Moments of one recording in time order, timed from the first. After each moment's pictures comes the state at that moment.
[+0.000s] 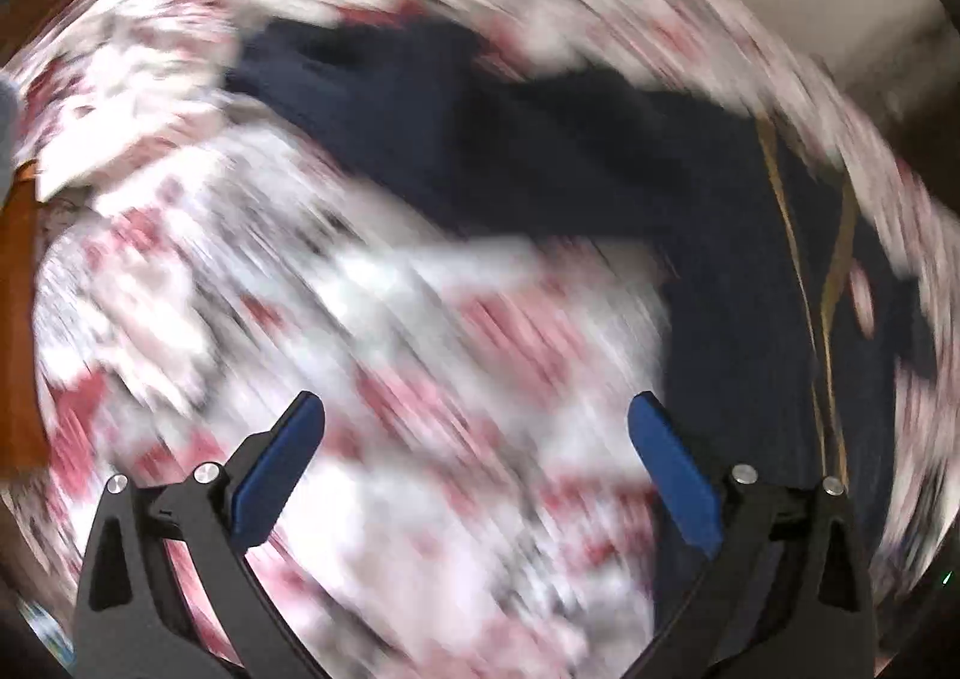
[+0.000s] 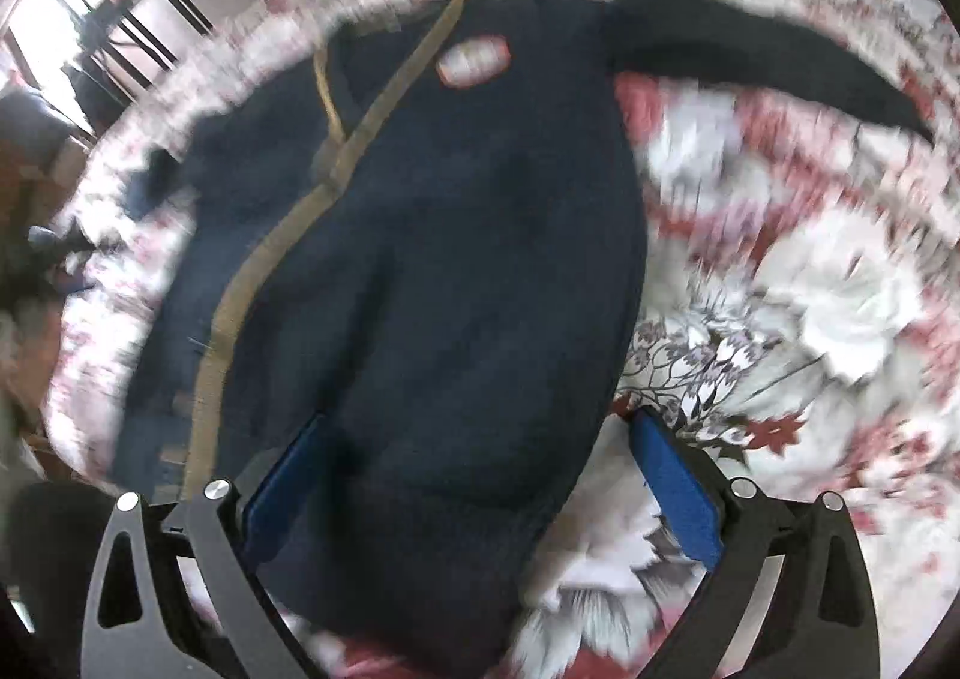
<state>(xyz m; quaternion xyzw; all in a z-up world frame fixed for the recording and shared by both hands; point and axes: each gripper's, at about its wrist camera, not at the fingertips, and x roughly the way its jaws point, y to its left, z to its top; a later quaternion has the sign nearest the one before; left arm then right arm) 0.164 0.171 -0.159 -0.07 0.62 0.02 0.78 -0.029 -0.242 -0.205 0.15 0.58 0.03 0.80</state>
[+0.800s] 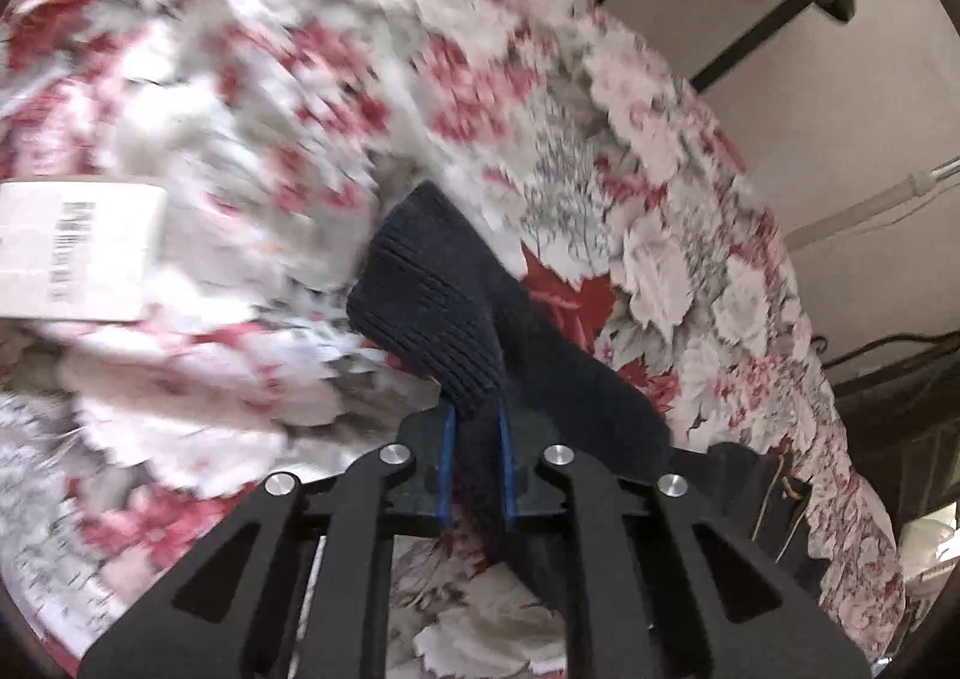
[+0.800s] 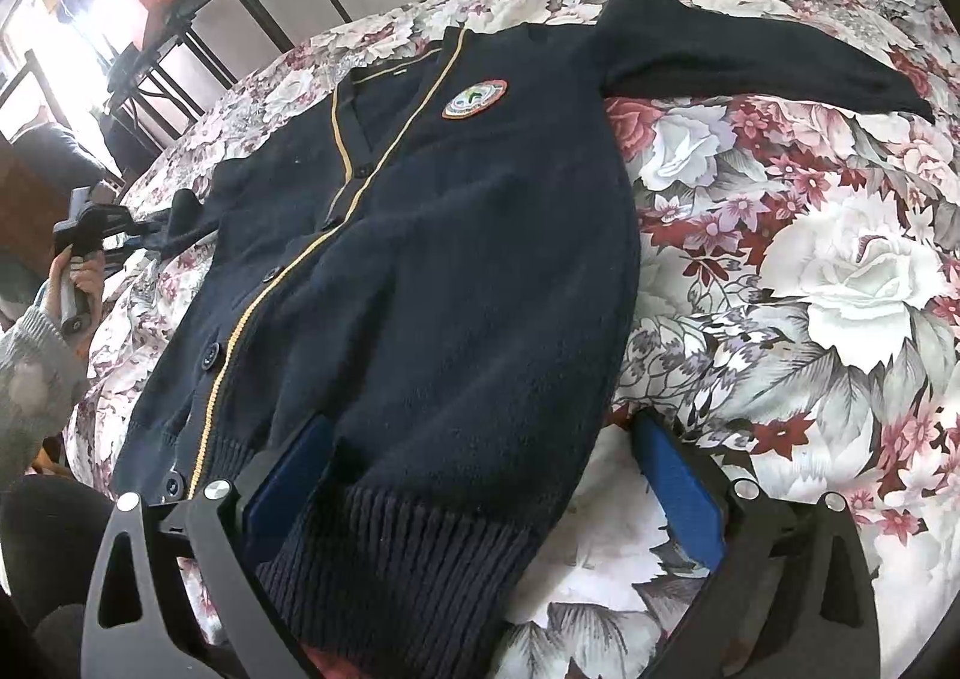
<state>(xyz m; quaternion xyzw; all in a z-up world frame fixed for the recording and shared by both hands) 0.261 0.290 -0.180 -0.28 0.50 0.06 0.82 -0.049 -0.252 -0.206 0.19 0.51 0.04 0.84</state>
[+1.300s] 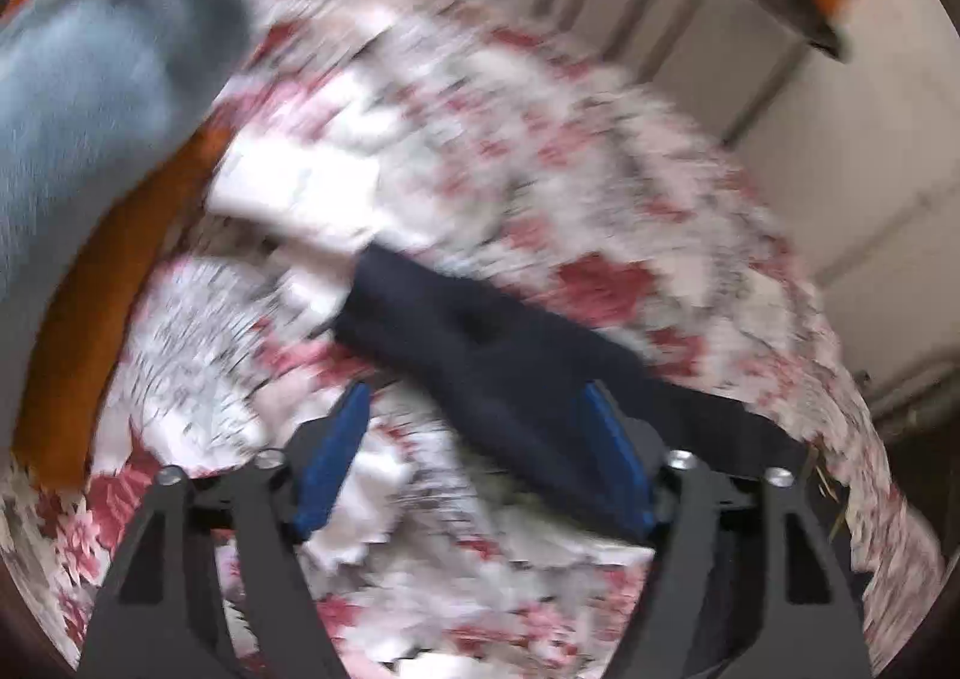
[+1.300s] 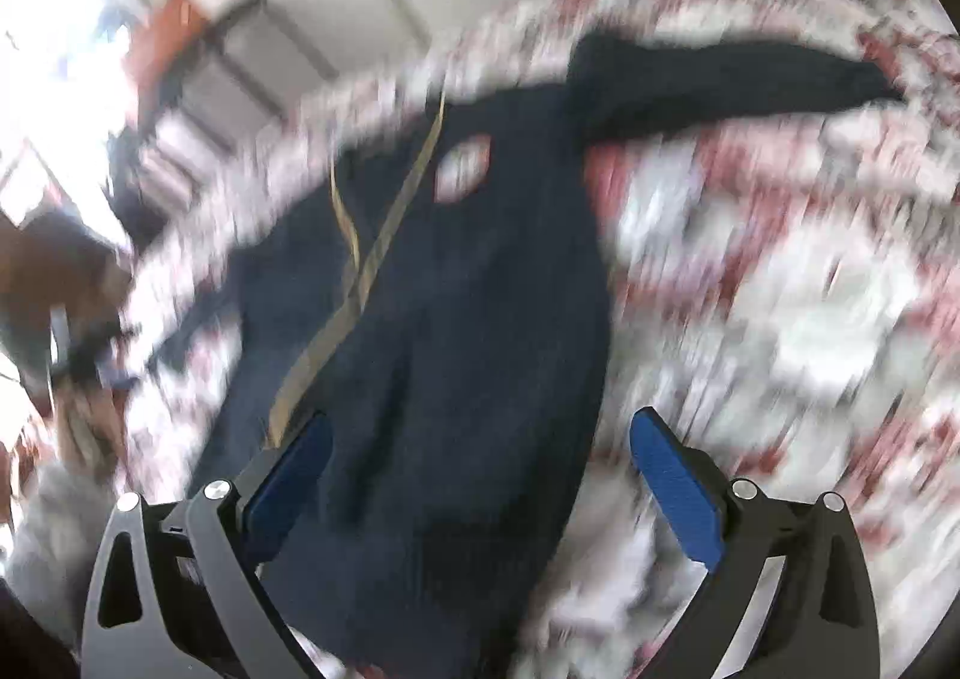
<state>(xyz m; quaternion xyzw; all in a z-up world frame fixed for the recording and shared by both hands) 0.165 0.265 -0.139 -0.21 0.44 0.15 0.86 -0.039 -0.285 -0.172 0.26 0.44 0.01 0.86</state>
